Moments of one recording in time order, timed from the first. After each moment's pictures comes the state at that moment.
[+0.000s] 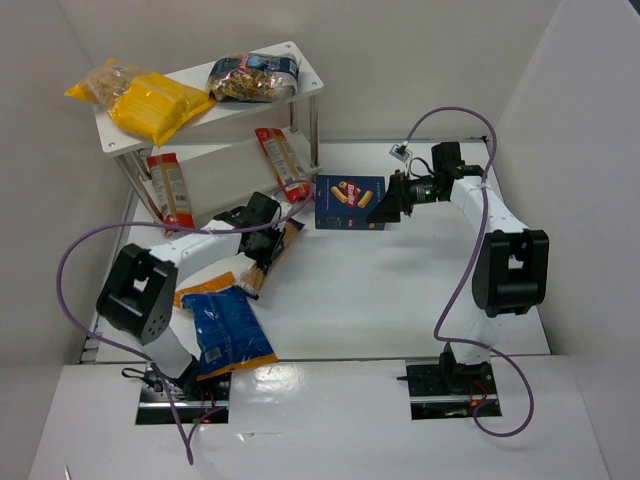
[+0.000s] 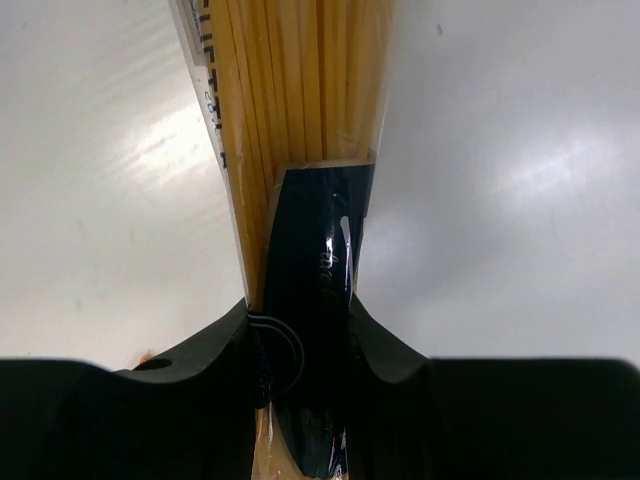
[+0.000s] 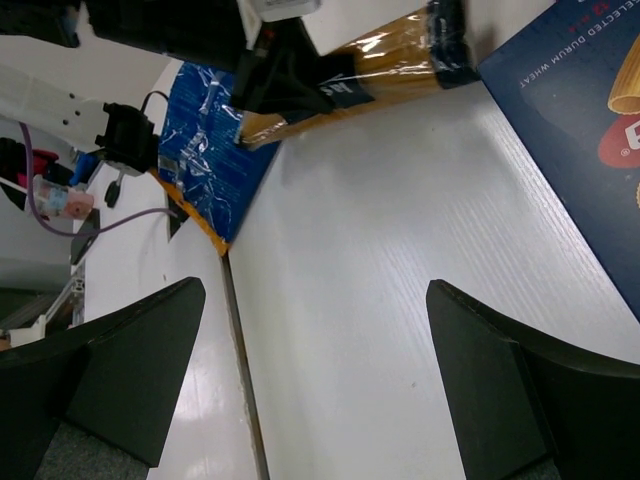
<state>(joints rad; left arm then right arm) -0.48 1.68 1.08 -0.47 -0.04 -0.08 0.04 1.75 1.39 -0.73 -1.22 -0.33</state>
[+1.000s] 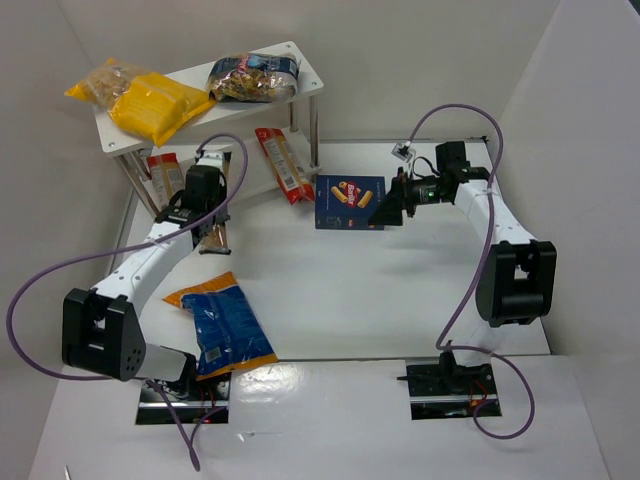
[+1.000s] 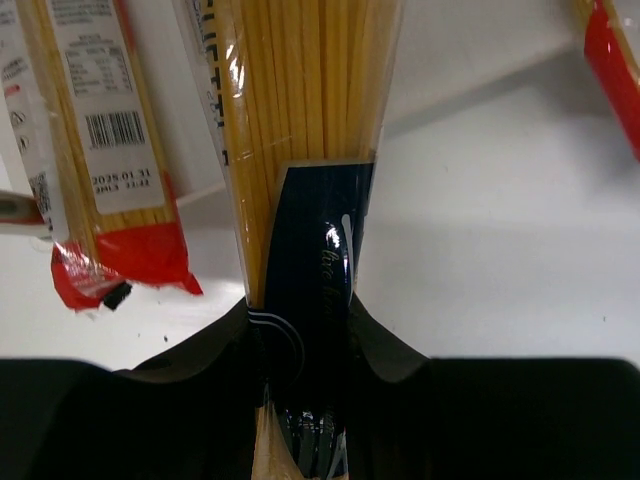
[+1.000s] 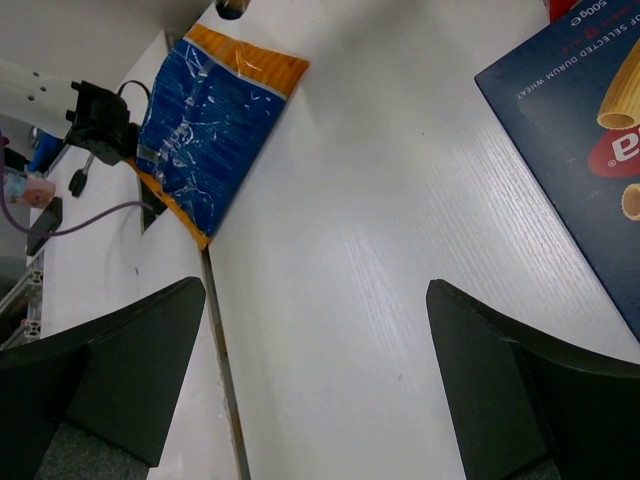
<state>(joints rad) -0.22 1.38 1.06 -0.34 -0.30 -0.15 0.04 1.67 1.36 -0.73 -1.19 -0.38</state>
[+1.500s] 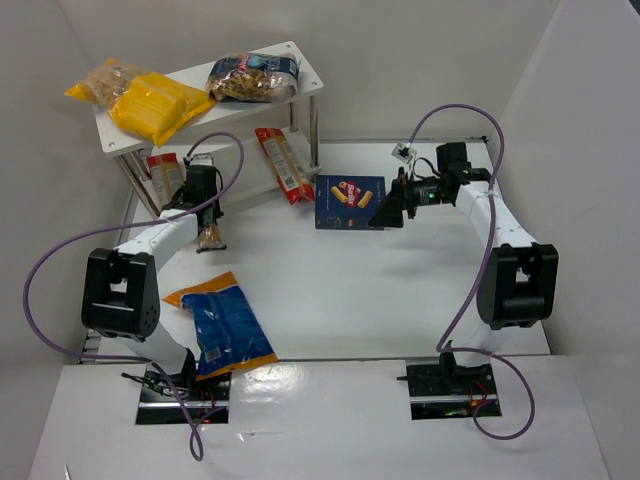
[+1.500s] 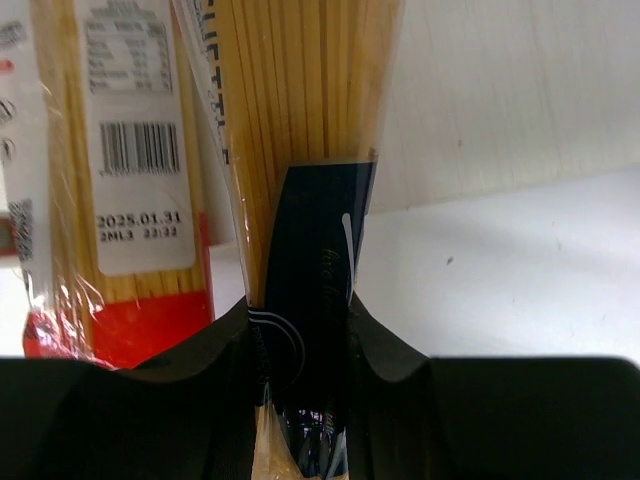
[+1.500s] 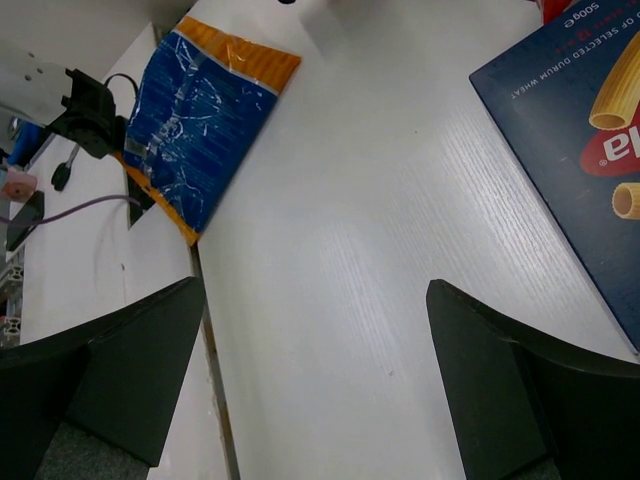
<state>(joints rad) -0.11 1.61 1.07 -0.17 -0.36 -0.19 0.04 1.64 1.35 -0.73 -1.17 -0.41</state>
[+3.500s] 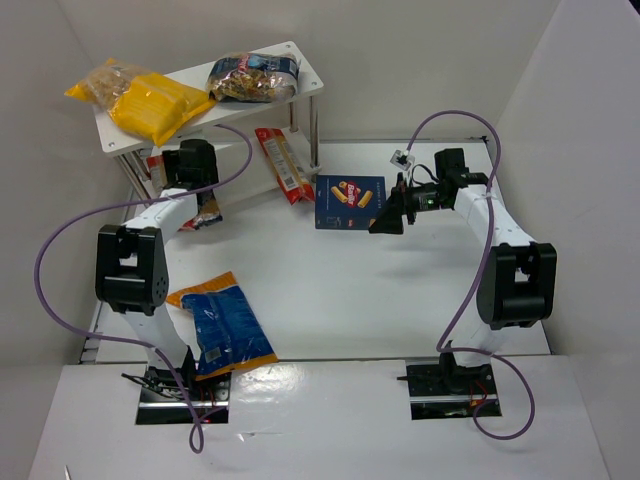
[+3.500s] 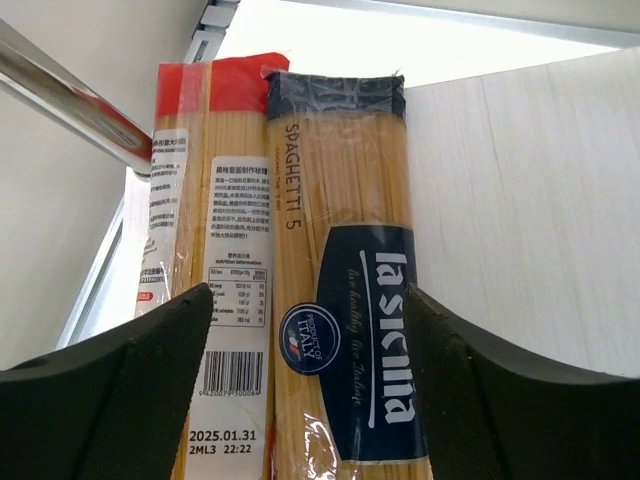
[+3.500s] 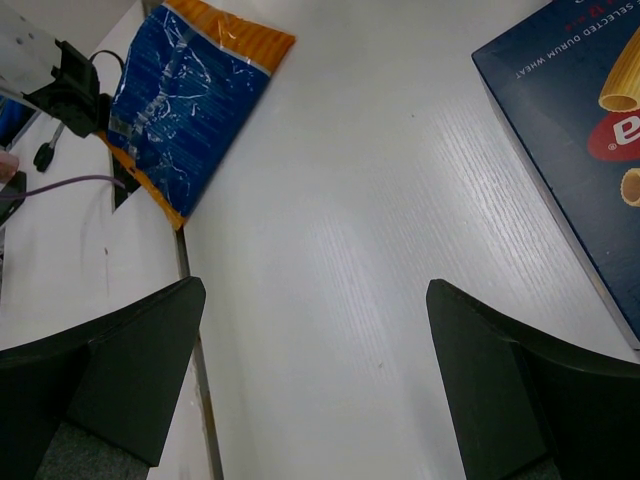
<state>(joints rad) -0.05 1.80 1.29 0.04 -0.50 -0.04 0.04 1.64 1.30 -0.73 -1.17 -0.49</state>
